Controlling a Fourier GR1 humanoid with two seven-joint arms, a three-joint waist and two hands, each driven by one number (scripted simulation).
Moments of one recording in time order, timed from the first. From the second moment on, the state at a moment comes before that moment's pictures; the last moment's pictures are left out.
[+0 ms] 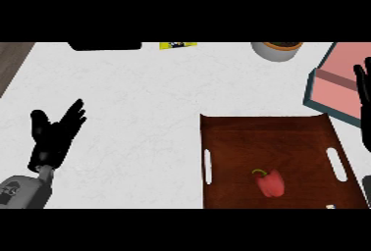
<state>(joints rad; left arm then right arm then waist) -0.18 0.52 -0.25 -1.29 0.40 0.22 0.17 -0.17 -0.45 -0.04 -1.69 -0.42 -0.24 -0.10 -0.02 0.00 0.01</state>
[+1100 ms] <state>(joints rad) -0.26 0.57 -0.31 -1.51 0.21 0.10 -0.11 0.07 -0.83 -0.18 -1.72 0.02 0.28 -0.84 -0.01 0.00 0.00</state>
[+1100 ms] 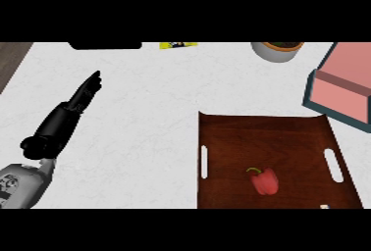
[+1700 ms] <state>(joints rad) -0.22 0.55 -0.29 -1.51 0.18 0.09 -0.13 0.29 -0.93 -0.09 -2.11 0.48 0.23 -0.64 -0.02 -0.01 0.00</state>
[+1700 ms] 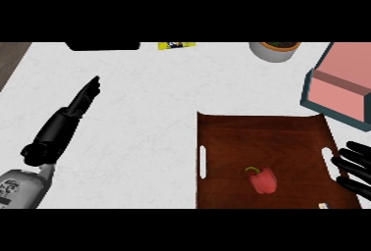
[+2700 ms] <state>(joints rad) -0.23 0.49 -0.22 -1.52 0.12 0.01 -0.10 0.34 -0.73 0.28 -2.28 0.98 0.28 -0.22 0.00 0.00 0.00</state>
